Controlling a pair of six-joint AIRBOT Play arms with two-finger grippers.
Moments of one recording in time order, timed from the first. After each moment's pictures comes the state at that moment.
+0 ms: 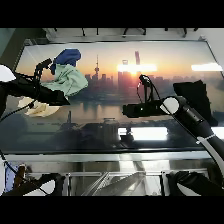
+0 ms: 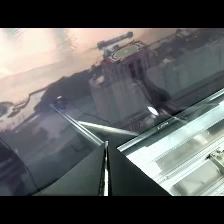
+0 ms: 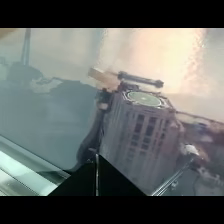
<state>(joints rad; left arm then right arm) 0.00 -1.29 1.42 1.03 -1.57 -1.33 0.46 -1.15 1.05 -1.00 0.91 1.67</state>
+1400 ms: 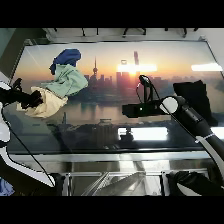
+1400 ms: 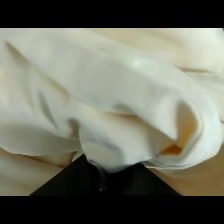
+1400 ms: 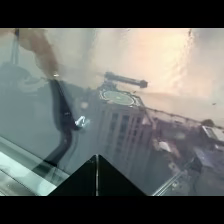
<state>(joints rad) 0.43 -1.89 1.64 1.21 -1.24 -1.47 0.46 -1.16 1.05 -0.99 0.90 1.67</state>
